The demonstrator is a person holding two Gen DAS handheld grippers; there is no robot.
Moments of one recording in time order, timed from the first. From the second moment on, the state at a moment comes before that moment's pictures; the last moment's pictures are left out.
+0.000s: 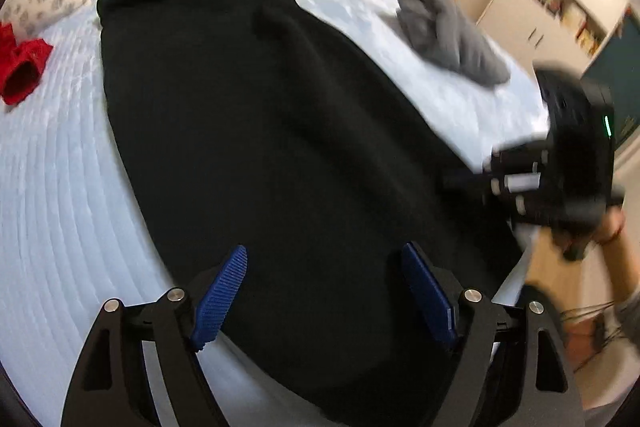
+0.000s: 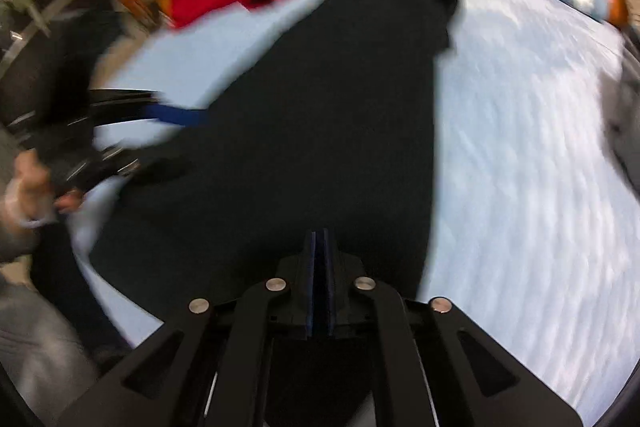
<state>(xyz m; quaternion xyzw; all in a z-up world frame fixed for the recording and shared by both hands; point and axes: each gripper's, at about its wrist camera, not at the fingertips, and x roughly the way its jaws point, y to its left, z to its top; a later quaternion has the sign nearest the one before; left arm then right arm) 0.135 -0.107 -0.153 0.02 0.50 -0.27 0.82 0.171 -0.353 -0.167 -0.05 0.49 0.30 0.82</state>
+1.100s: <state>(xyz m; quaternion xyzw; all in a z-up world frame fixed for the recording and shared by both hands) 0.088 -0.054 -0.202 -0.21 0.61 -0.32 0.69 0.148 -0.386 -0.171 0.16 0.60 0.28 0.73</state>
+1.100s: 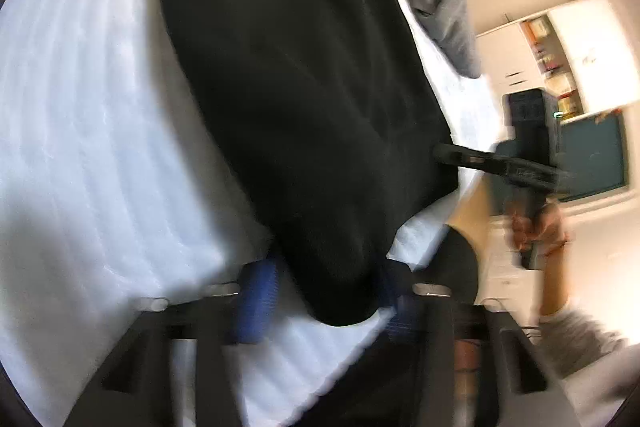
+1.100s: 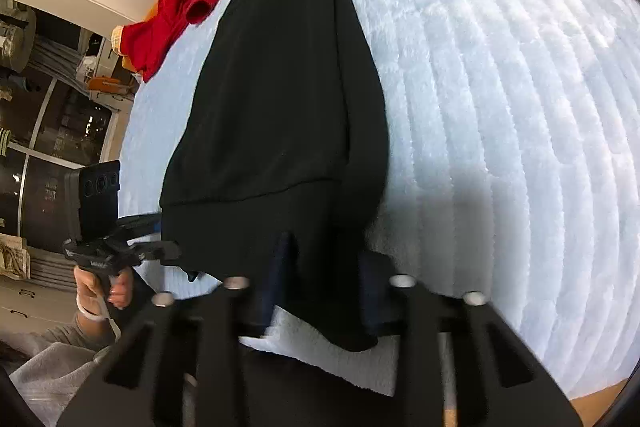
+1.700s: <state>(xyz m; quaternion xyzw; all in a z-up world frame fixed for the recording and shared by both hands) 0.147 -0.002 -0.158 -0.46 0.59 -0.36 0.56 0.204 -0.391 -0.094 0.26 0.53 0.37 0.71</state>
